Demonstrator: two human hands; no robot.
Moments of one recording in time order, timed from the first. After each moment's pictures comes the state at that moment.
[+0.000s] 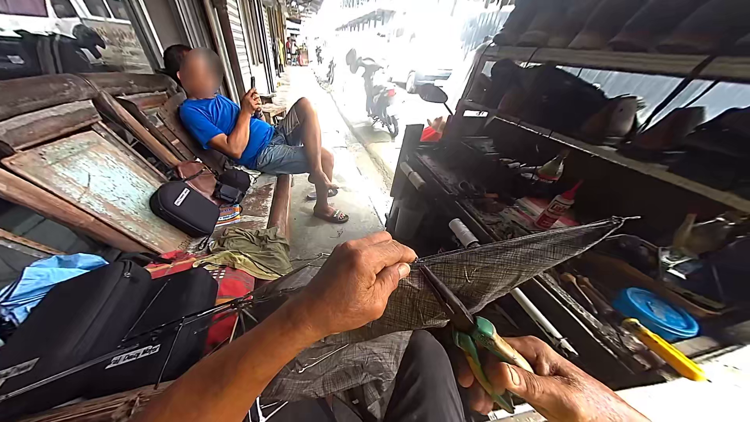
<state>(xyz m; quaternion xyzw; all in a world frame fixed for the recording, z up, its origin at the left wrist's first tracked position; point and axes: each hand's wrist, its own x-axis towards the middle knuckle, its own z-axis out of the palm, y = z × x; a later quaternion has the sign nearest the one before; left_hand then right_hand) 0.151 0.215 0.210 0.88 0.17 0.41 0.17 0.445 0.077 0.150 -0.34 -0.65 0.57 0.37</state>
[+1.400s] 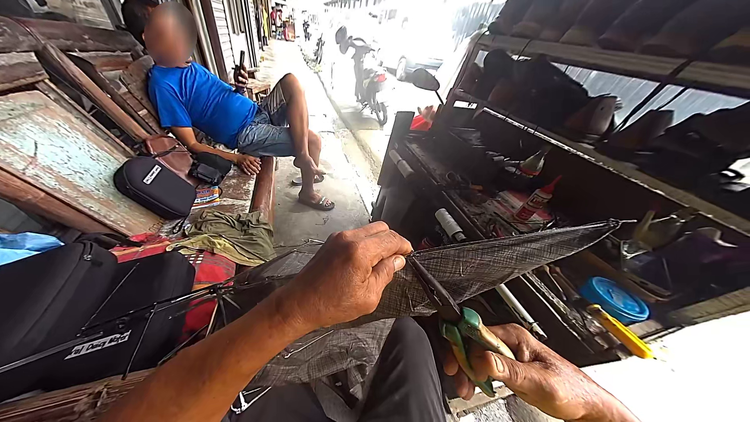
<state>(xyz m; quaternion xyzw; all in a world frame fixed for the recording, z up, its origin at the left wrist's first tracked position) 0.153 0.214 0.202 0.88 0.15 0.42 0.15 0.443 0.074 0.152 -0.34 -0.65 0.58 0.35</state>
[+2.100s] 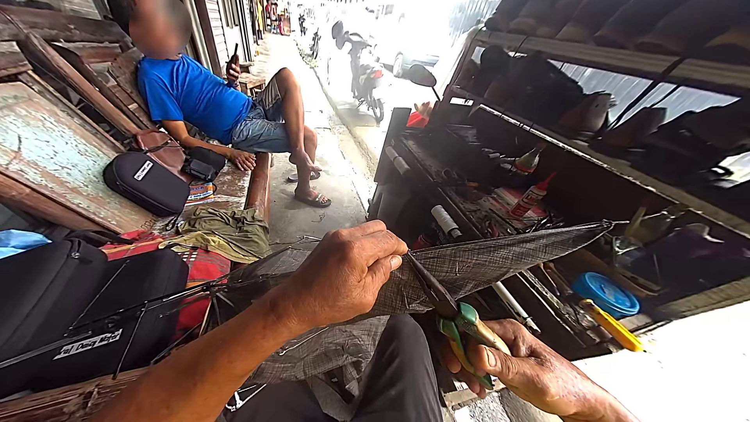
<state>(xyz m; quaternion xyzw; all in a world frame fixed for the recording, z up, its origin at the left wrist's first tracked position) 0.153 0.211 0.200 0.88 0.15 0.42 0.16 0.440 0.073 0.152 -0.34 -0.65 0.57 0.36</state>
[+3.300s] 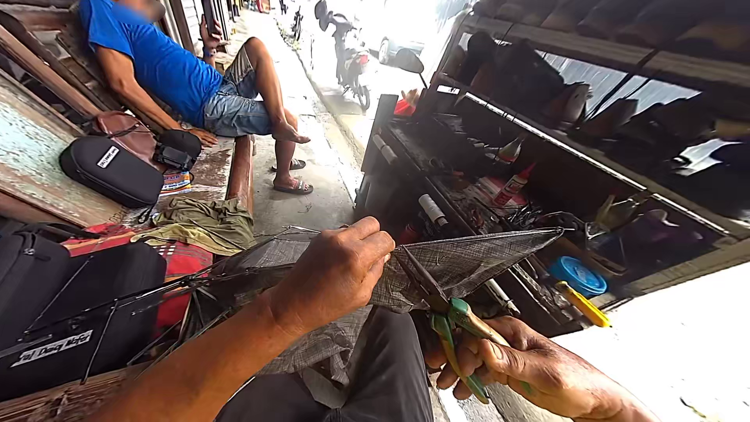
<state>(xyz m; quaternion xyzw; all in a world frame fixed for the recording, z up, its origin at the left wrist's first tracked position) 0.161 0.209 0.181 0.88 0.16 0.44 0.04 0.437 0.050 0.171 -0.37 -0.58 0.65 0.33</state>
